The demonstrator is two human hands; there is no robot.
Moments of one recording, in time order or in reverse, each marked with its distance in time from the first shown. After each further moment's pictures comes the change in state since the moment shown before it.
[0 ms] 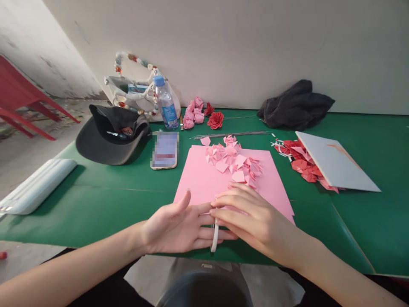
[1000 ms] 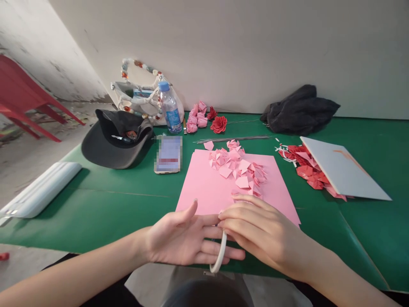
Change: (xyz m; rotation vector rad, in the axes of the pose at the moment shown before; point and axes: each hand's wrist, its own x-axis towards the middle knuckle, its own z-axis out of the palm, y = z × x) left_hand -0.002 0.000 -0.004 -0.016 -0.017 -0.053; right_hand 0.001 0.000 -0.002 -0.024 -0.037 -0.009
